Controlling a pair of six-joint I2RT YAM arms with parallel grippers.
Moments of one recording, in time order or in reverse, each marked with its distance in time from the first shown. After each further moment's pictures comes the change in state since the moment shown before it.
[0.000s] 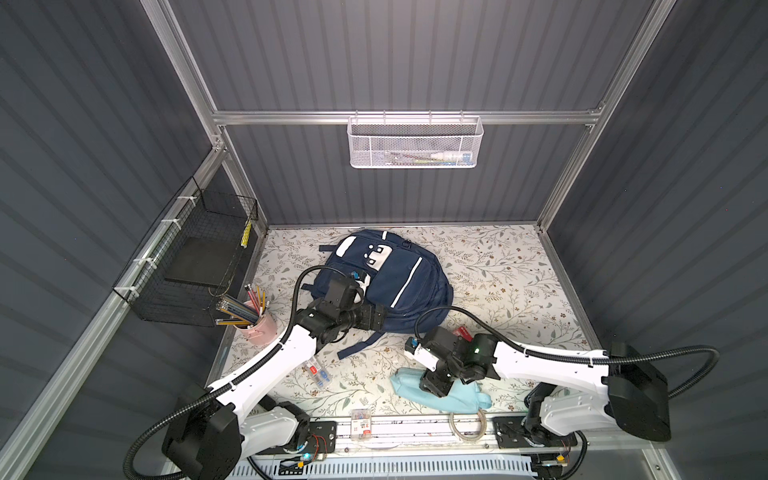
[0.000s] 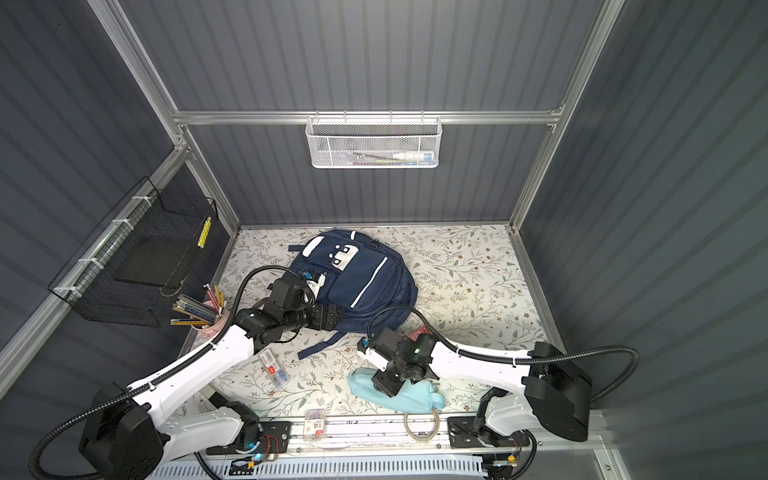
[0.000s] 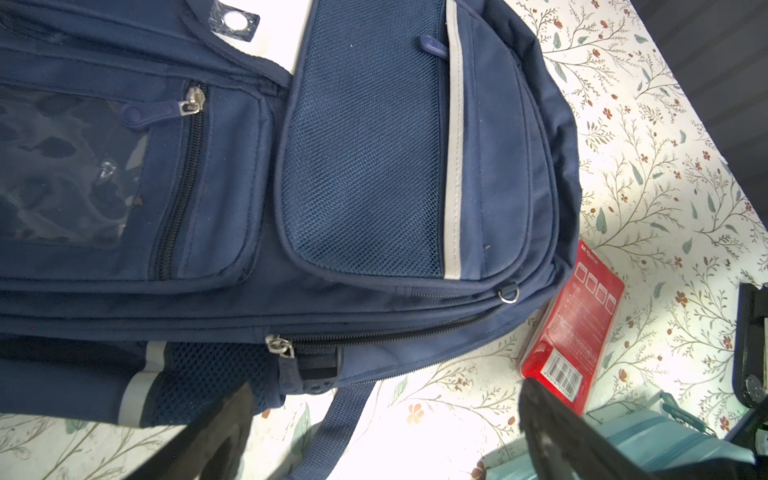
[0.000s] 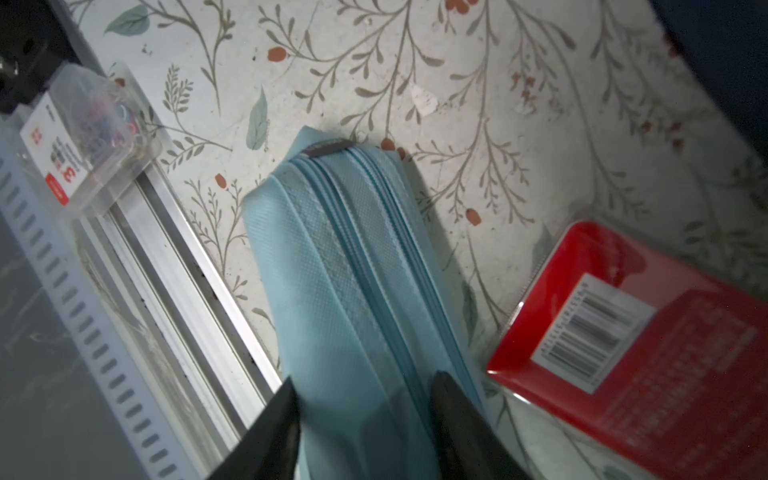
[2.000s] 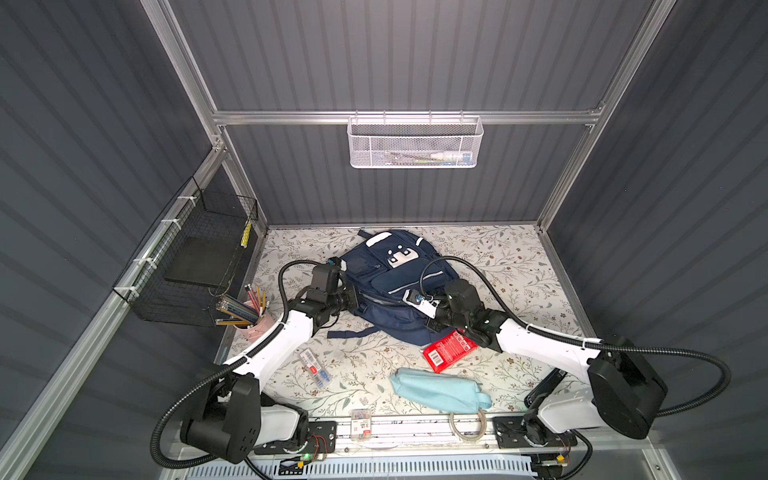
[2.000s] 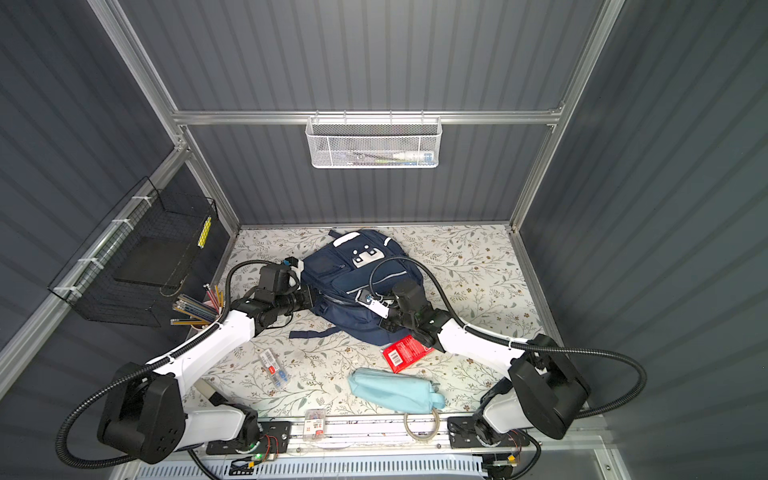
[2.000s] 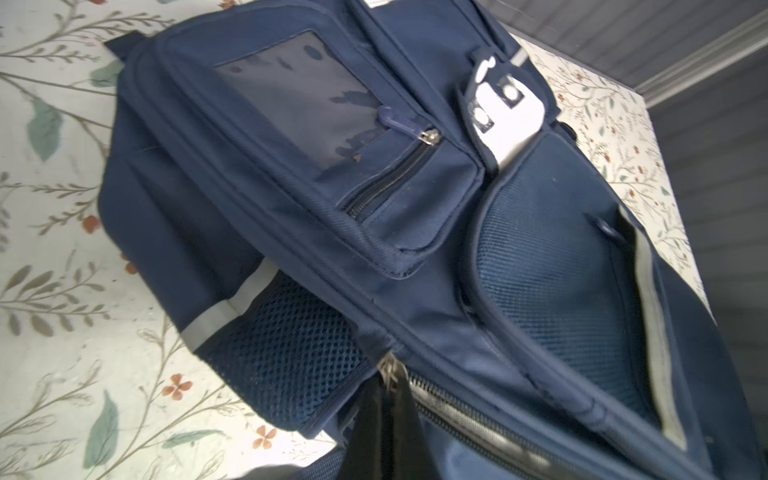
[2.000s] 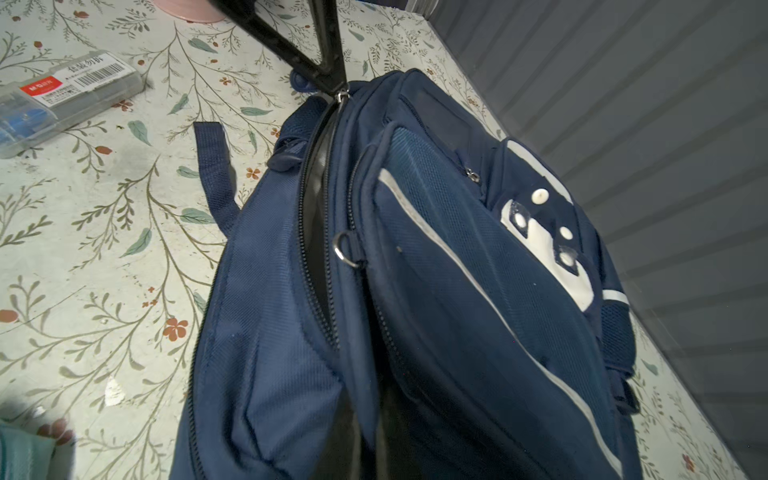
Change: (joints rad) left arm 0.241 0.129 0.018 0.153 0.079 -0.153; right arm -0.370 0.032 -0.018 0.696 -0.026 -0.682
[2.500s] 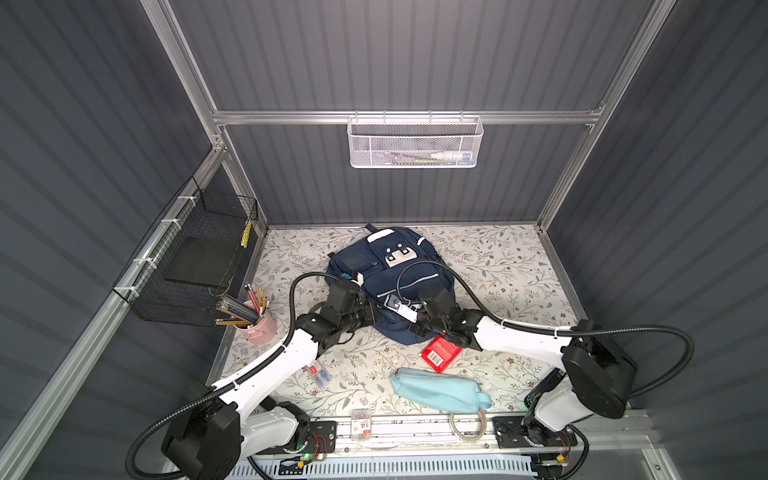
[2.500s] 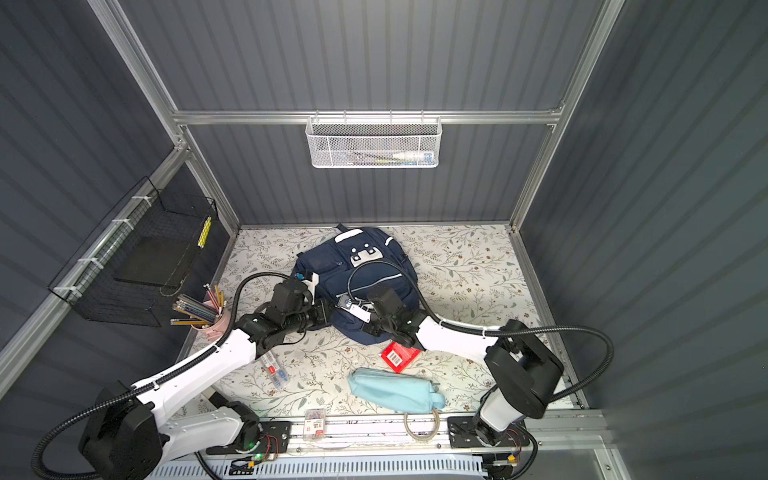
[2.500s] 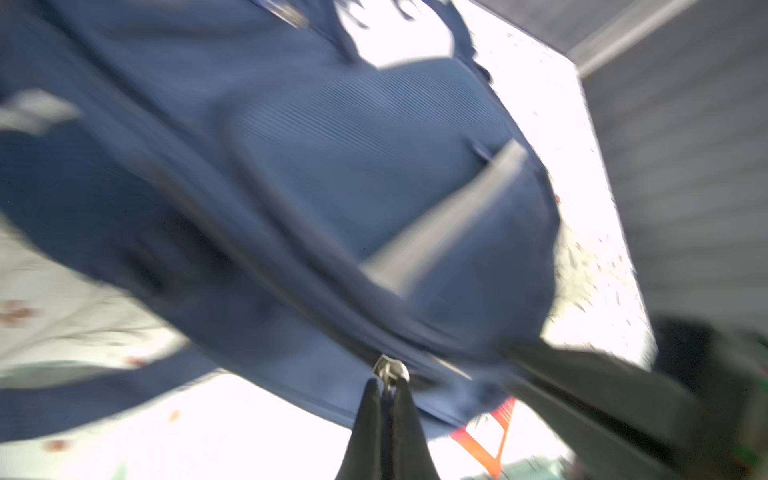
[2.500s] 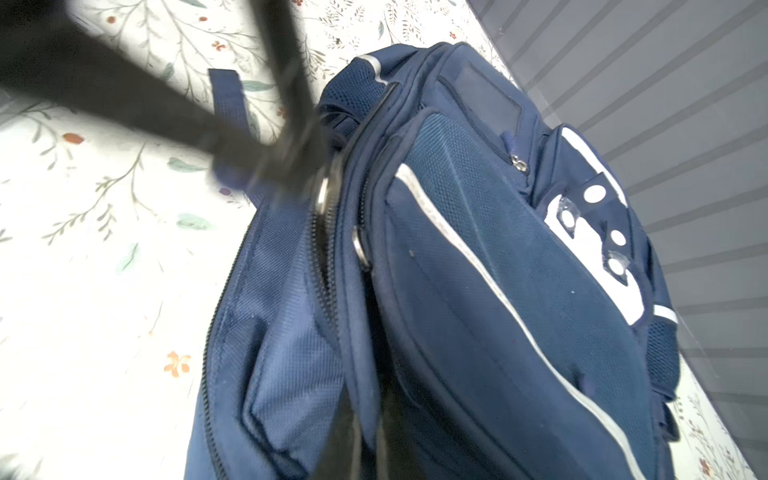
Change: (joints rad) left arm -0.180 -0.120 -0.078 -0.008 -0.083 -0.161; right arm 0.142 0.121 0.095 -0.060 0.163 0.039
